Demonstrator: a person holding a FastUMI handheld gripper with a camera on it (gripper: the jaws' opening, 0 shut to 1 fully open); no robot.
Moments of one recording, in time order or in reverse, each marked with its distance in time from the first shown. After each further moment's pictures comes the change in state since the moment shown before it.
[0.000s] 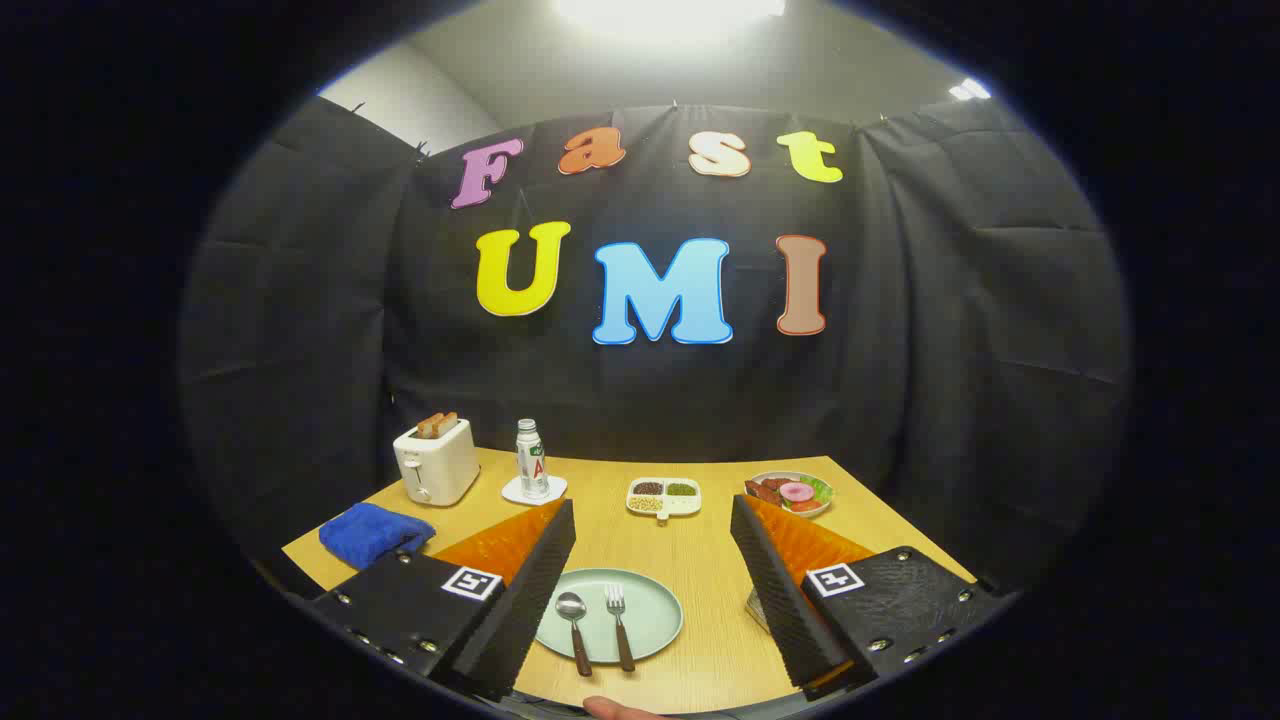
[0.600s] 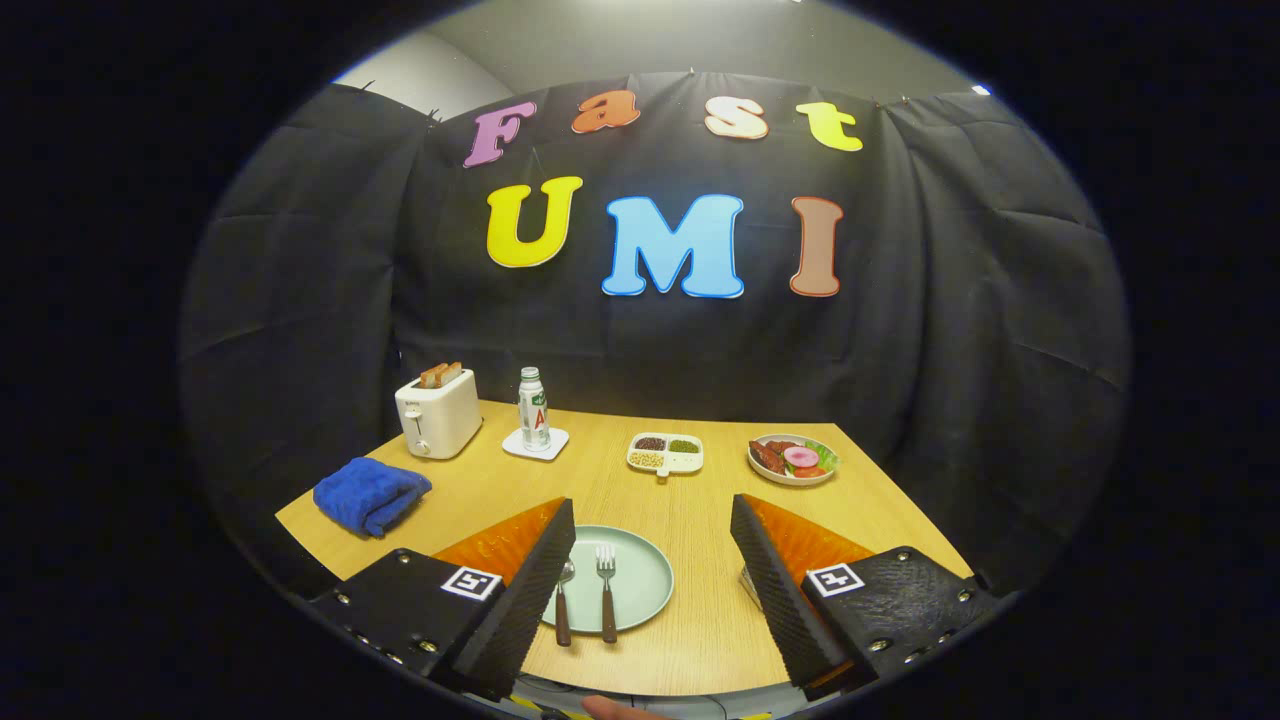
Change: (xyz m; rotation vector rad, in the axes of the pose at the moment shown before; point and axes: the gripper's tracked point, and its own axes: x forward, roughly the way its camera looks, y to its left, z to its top) arm 0.004 -0.009 -0.048 -0.032 0.134 0.034
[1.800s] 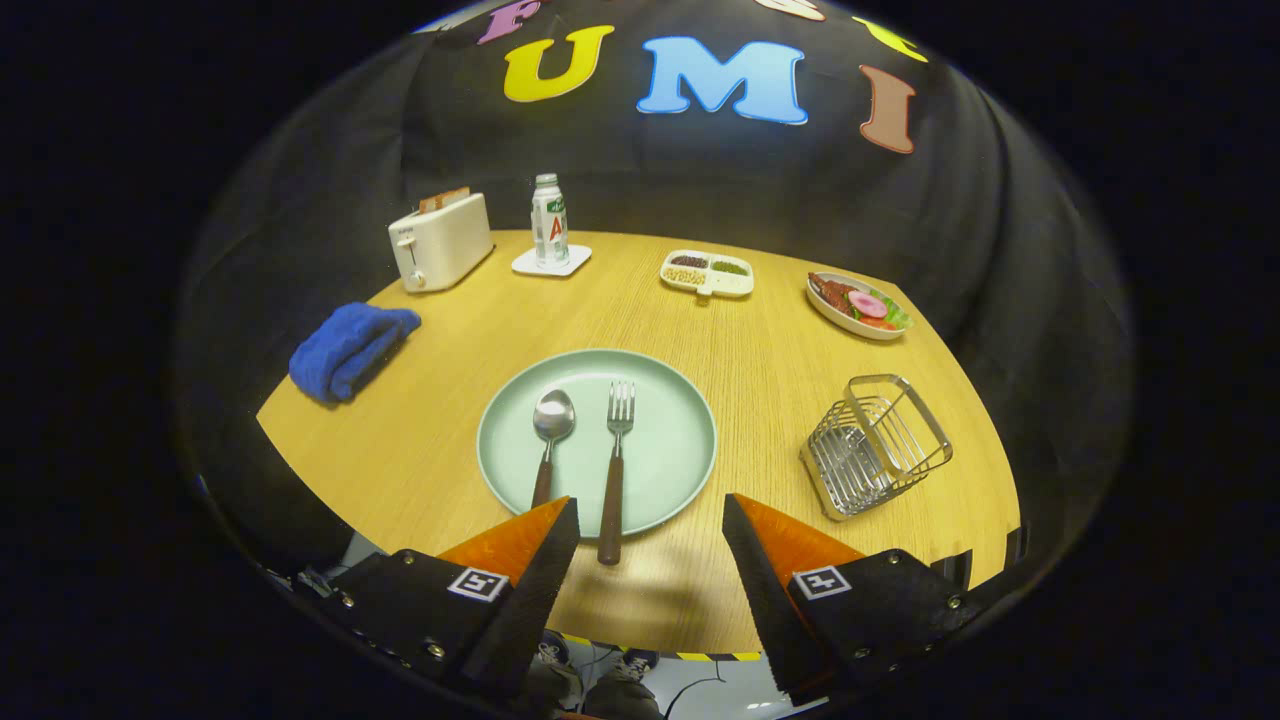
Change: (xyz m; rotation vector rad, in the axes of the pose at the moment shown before) arm 0.056 0.021 -0.166 -0.081 0.512 0.107
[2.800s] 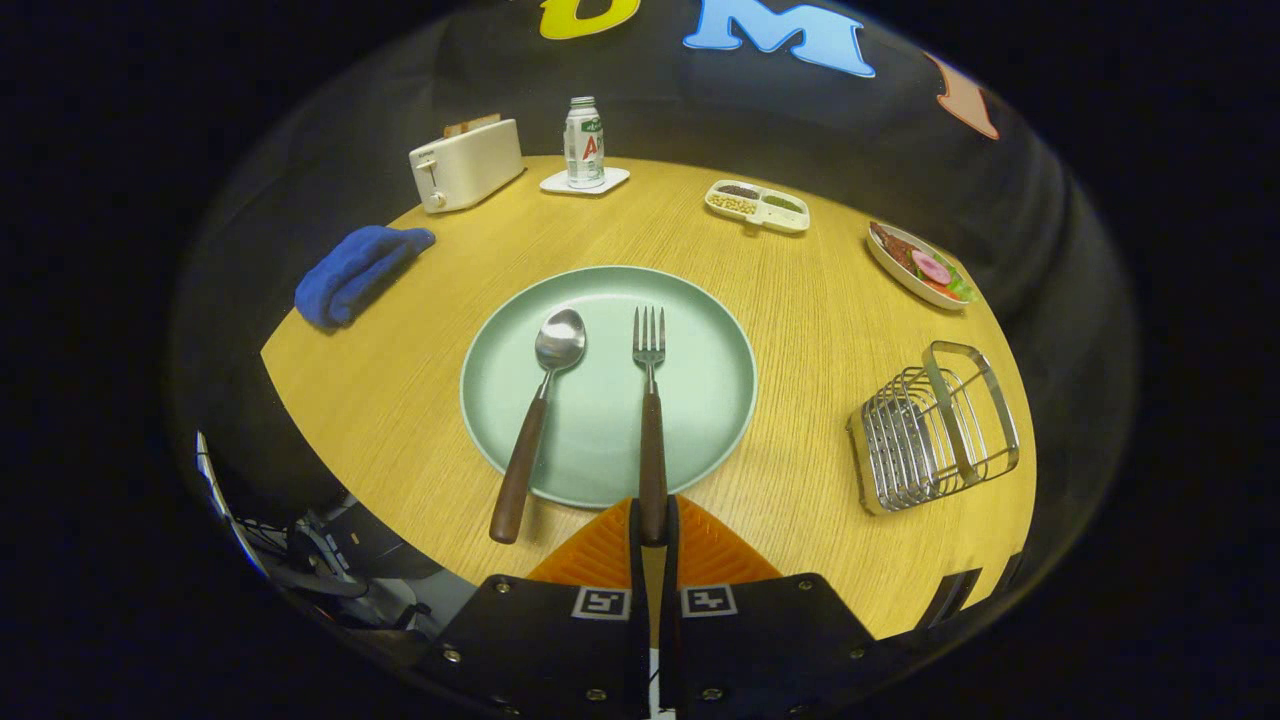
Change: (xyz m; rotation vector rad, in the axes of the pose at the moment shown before) arm 0.028 -0.005 -0.016 -0.104 0.181 0.099
